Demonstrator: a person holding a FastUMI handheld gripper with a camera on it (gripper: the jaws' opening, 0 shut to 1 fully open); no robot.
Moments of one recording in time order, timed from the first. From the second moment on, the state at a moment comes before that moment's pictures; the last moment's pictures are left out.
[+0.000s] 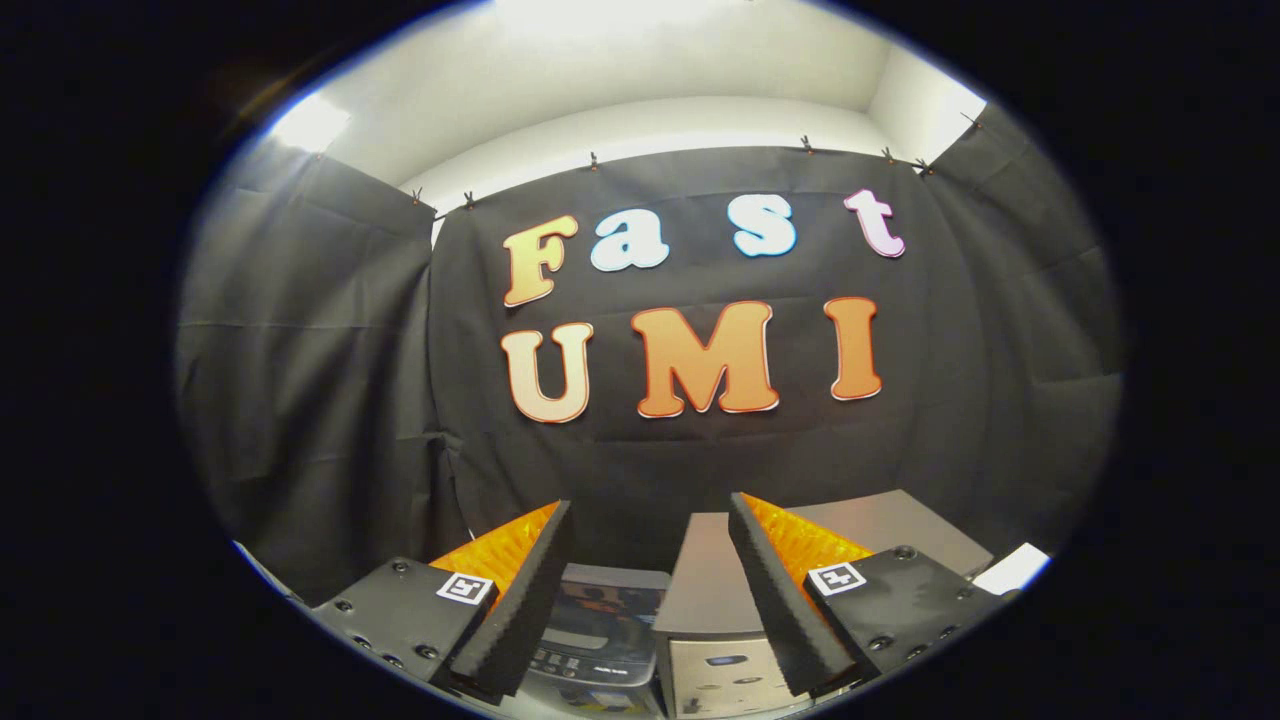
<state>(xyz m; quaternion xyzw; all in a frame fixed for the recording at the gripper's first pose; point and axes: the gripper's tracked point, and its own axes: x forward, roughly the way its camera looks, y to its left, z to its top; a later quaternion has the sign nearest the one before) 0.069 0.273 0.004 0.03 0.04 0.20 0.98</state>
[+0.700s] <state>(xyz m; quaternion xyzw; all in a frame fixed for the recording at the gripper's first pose) 0.011 0.136 -0.019 0.02 0.01 0.12 0.99</state>
